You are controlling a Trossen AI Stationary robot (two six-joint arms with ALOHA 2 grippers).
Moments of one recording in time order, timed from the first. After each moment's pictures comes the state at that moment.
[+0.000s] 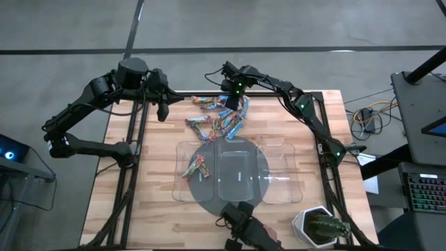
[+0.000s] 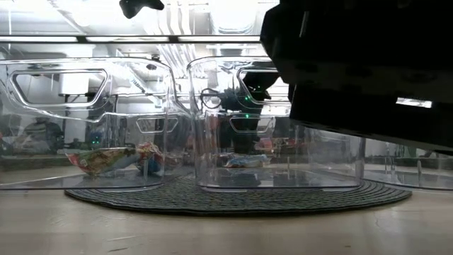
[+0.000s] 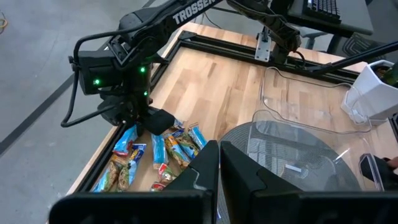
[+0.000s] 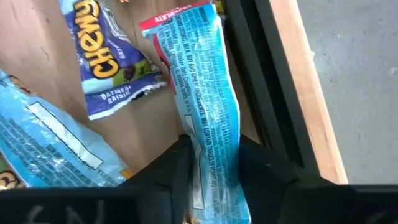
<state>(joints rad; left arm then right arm) 0.53 1.06 1.45 -0.89 0.23 0.07 -0.68 2.54 2.26 -1.00 -0.13 -0.31</state>
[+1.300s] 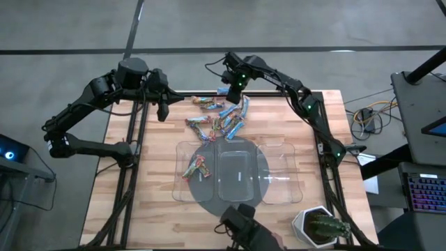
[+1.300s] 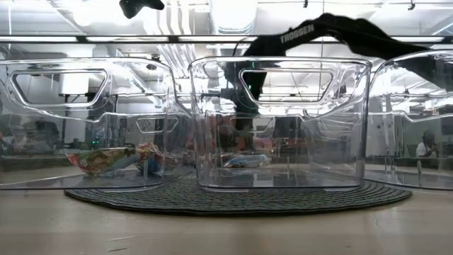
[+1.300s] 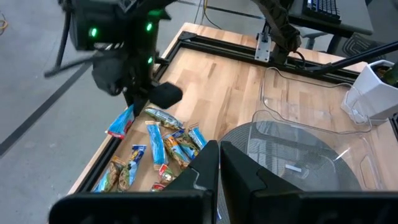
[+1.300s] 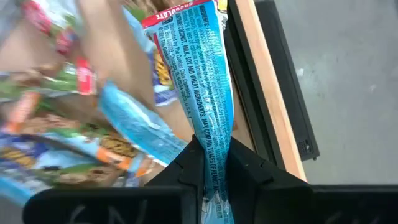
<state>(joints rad) 0.53 1.06 1.45 -0.89 0.23 0.08 -0.65 2.40 2.36 -1.16 -0.15 -0.32</state>
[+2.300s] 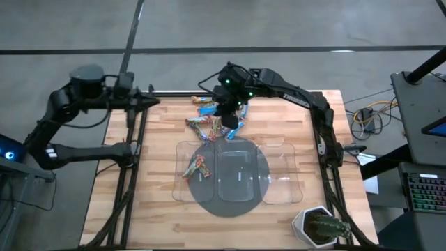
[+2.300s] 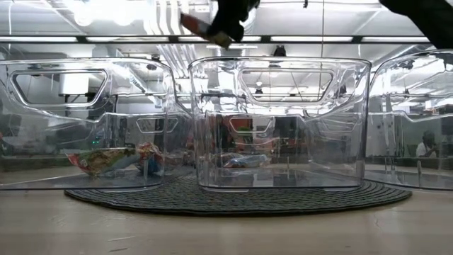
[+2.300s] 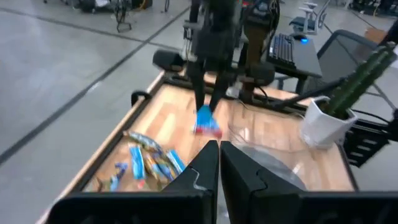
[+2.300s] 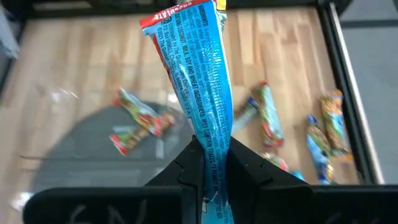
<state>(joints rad) 0.53 0.81 1.46 -0.97 0.30 -0.01 -0.27 2.07 2.36 -1.16 -0.27 -0.14</state>
